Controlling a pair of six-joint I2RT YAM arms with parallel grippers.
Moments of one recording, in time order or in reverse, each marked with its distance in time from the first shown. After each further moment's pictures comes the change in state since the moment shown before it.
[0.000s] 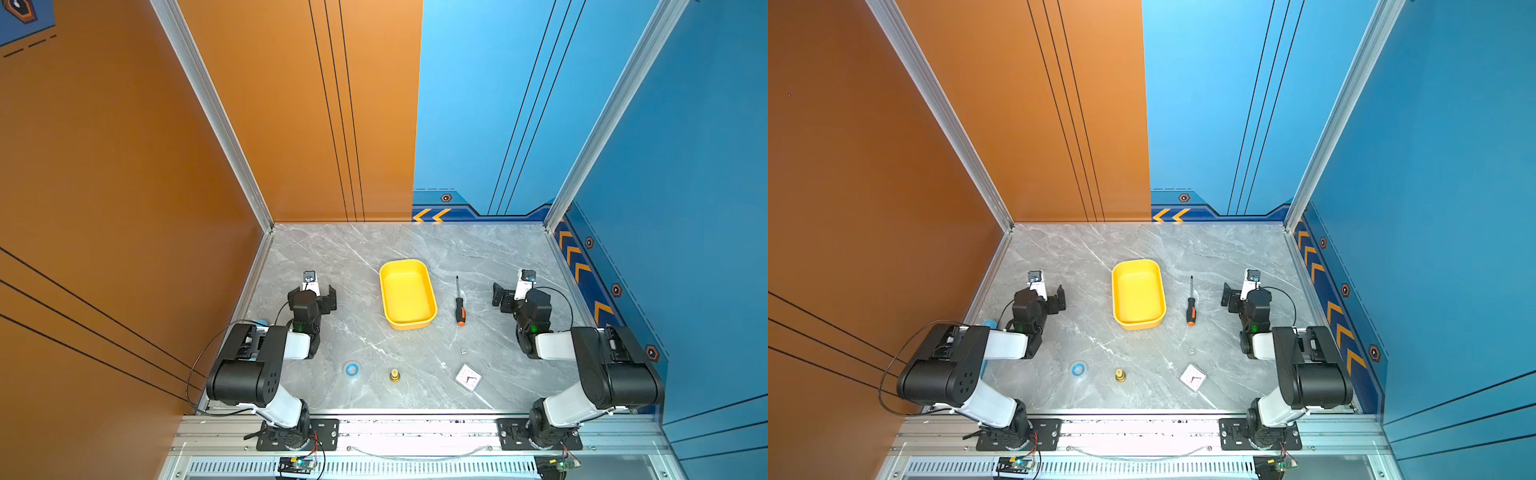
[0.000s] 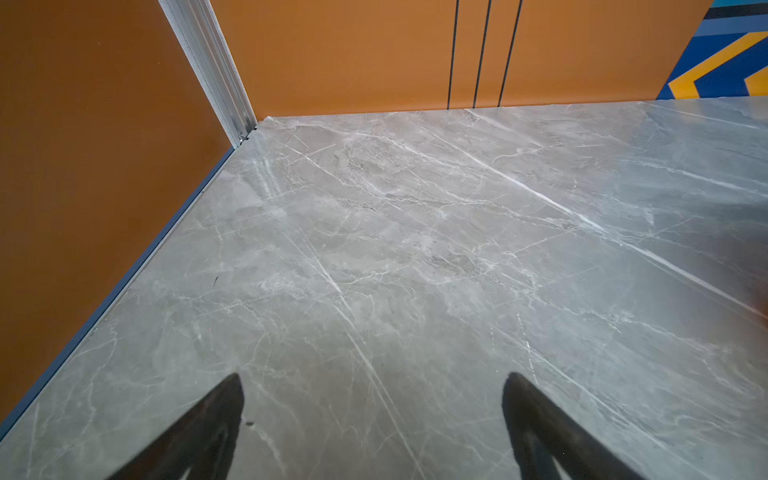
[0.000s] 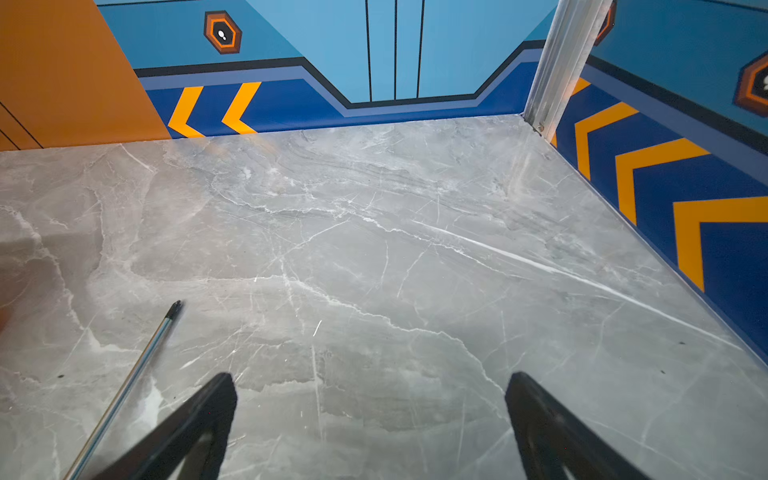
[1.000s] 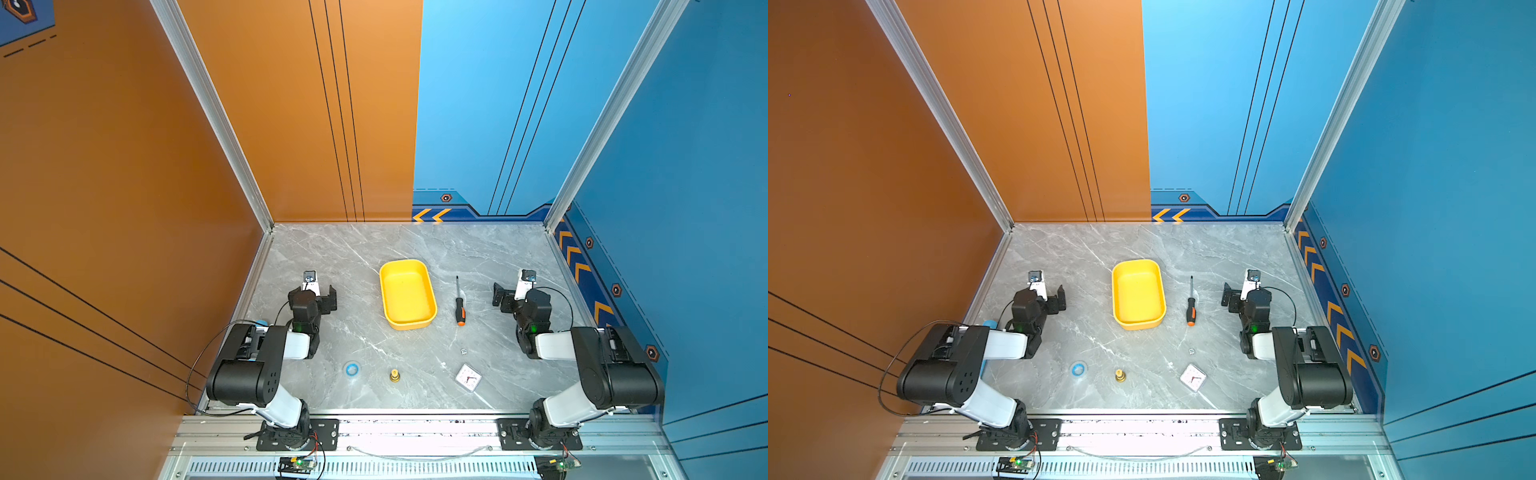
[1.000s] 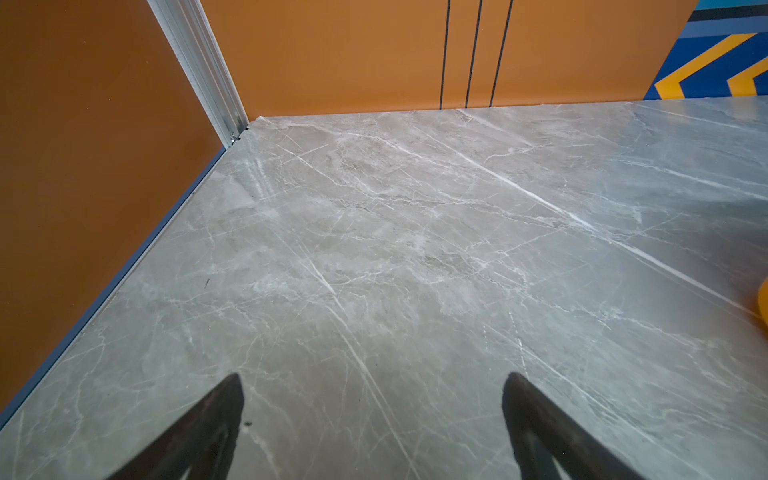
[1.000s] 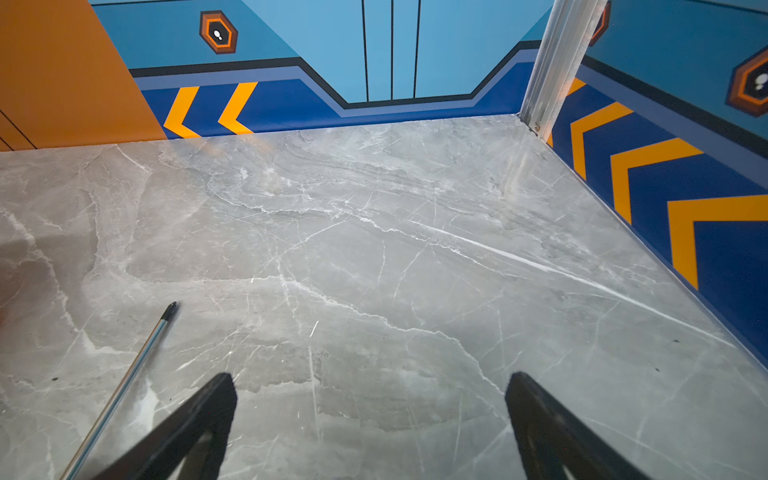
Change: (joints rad) left arm 0.007 0.000 0.000 0.000 0.040 0.003; right arm 0.000 0.000 0.001 -0.005 0.027 0.004
